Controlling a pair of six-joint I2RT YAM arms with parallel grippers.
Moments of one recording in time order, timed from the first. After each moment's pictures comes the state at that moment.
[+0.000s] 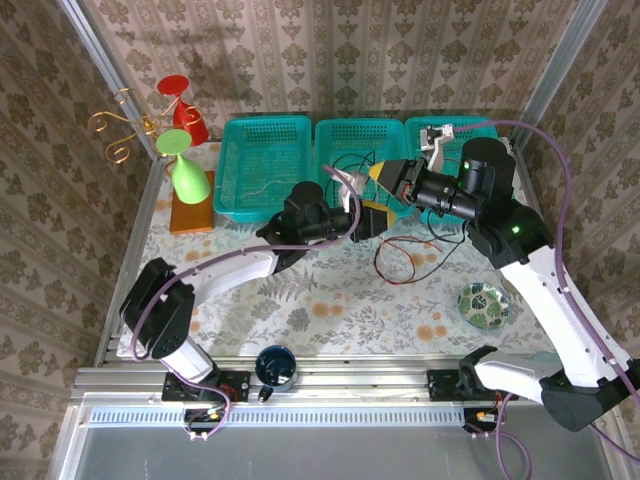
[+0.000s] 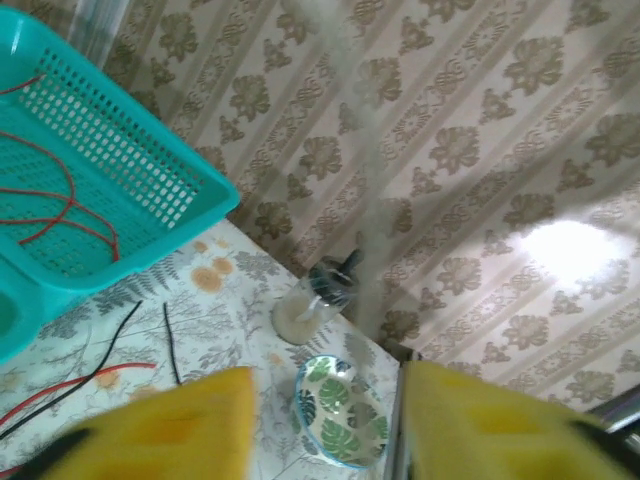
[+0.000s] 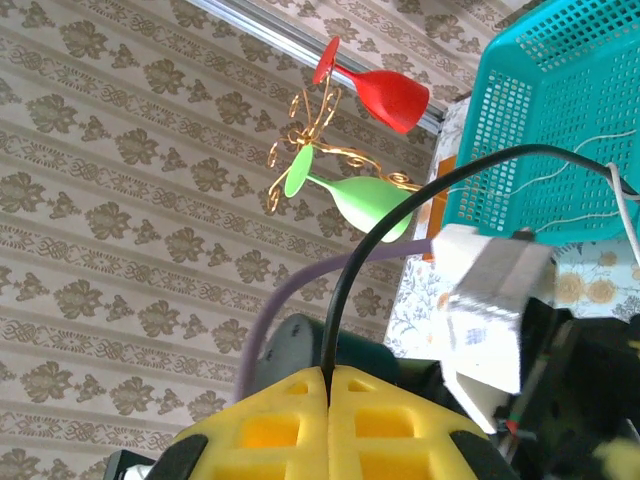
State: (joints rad) left arm -0.86 1.61 1.11 0.43 0.54 -0.59; right arm 0.43 1.14 1.42 -0.47 -0.47 0.97
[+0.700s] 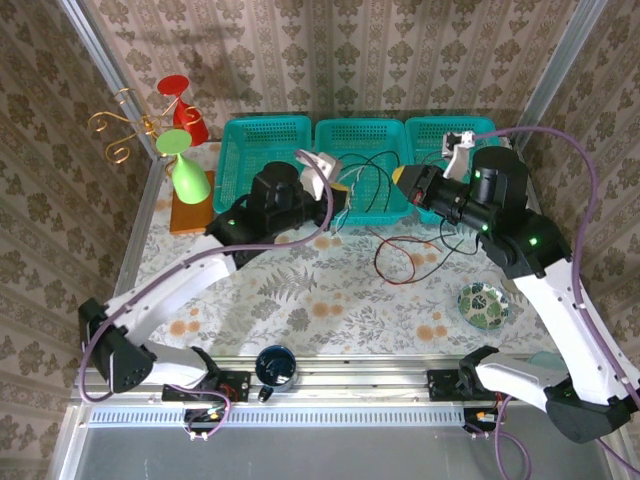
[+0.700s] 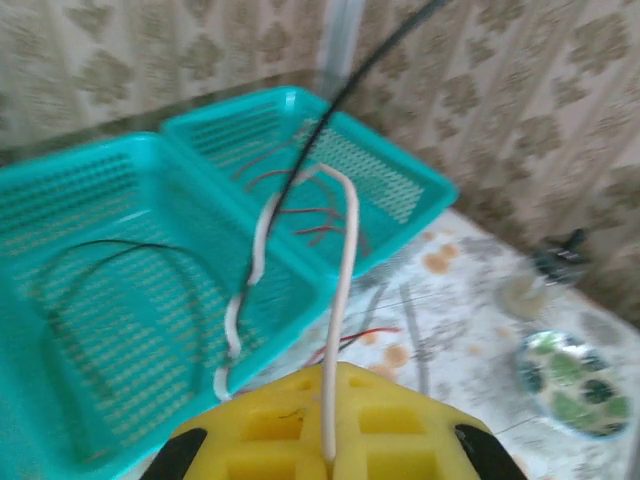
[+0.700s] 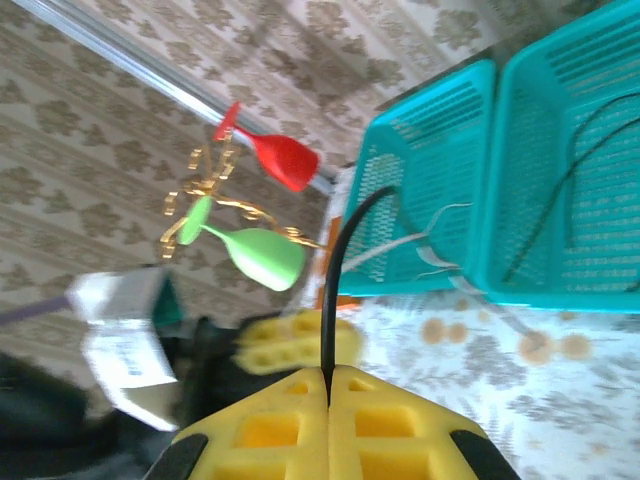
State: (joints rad) left arm -0.84 1.33 1.32 -0.33 0.08 -0.11; right arm 0.42 1.07 1.44 -0.66 -0.22 0.78
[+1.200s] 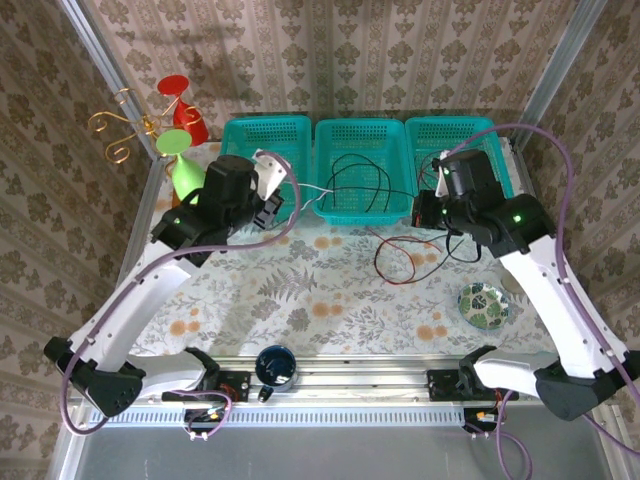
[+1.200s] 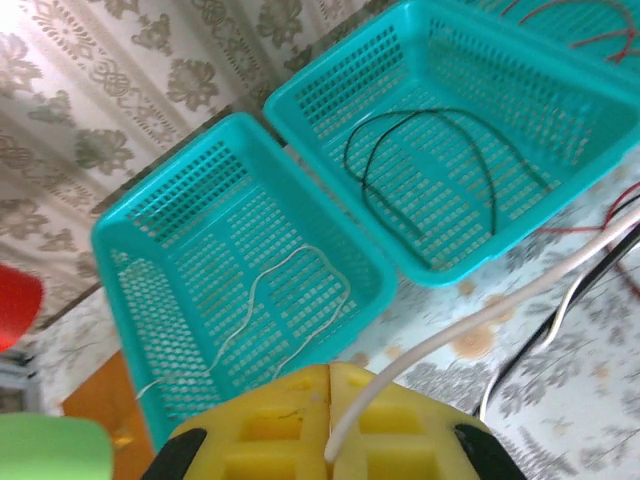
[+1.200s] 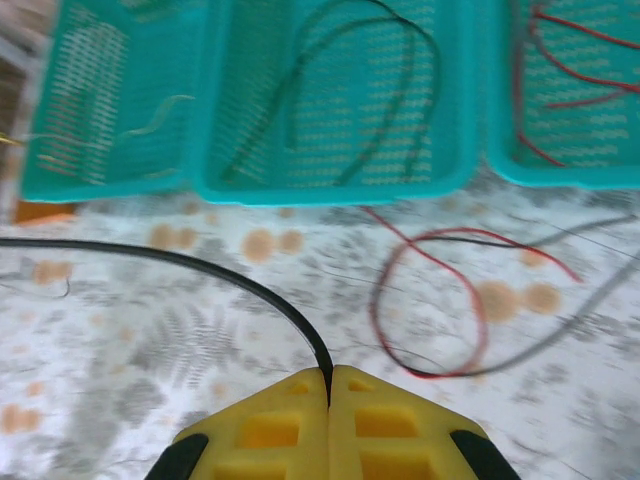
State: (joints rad) left arm -0.67 1.21 1.41 -0.75 -0.20 0.27; right arm 0.42 1.21 1.53 -1.13 0.07 0.50
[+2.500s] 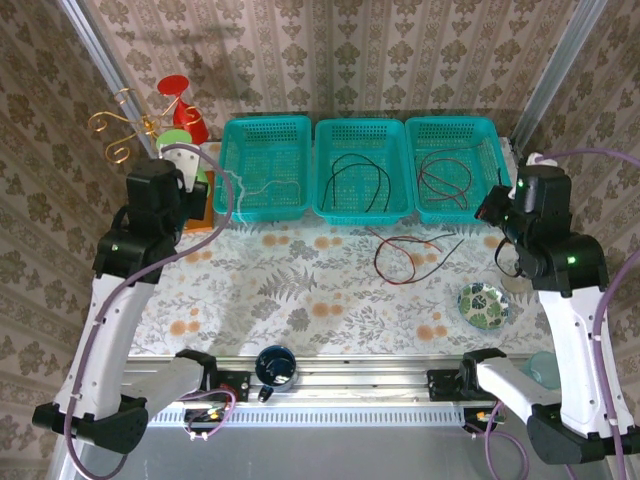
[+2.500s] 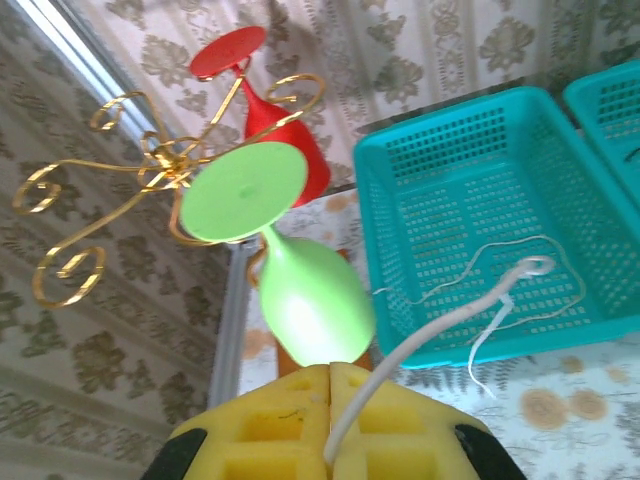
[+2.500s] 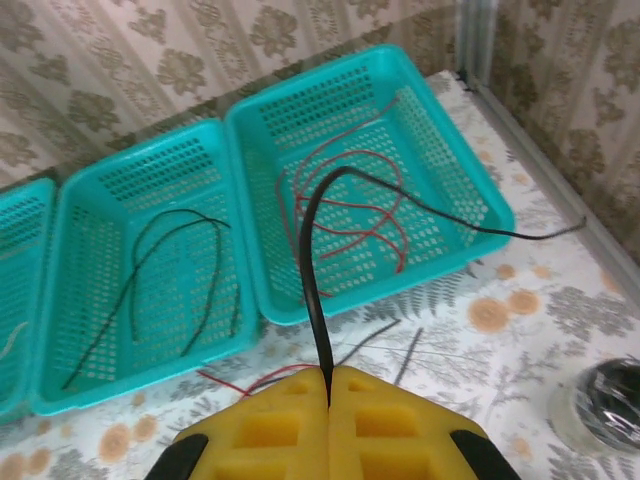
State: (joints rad) left arm -0.33 1.02 1.39 -0.78 -0.33 0.18; right arm 0.09 0.98 1.45 -1.01 0.22 0.42
